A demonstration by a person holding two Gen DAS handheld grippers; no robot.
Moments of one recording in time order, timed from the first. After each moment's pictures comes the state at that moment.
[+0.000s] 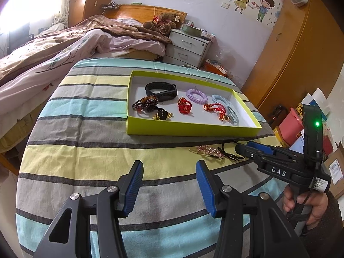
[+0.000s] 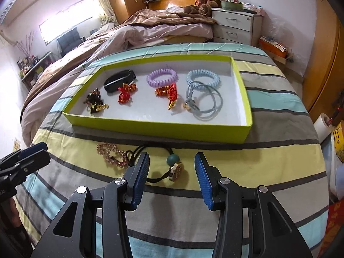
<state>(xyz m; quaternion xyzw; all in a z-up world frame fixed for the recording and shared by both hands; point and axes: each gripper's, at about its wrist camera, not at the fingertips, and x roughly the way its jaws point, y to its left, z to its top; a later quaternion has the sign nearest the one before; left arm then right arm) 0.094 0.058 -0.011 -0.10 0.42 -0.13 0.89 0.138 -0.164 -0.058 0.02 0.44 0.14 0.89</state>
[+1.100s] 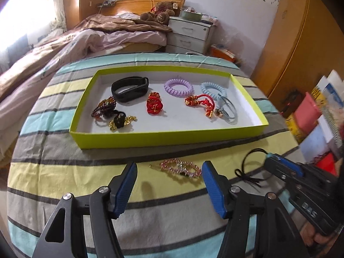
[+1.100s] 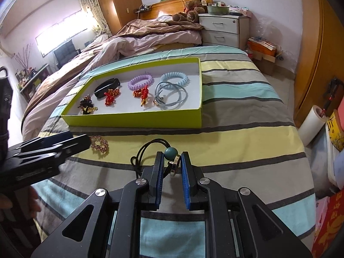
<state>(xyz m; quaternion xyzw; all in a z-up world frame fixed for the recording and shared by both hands) 0.138 -0.036 -0.023 -0.03 0.45 -0.08 0.89 0.110 -0.213 -0.049 0.05 0.42 0.12 0.90</state>
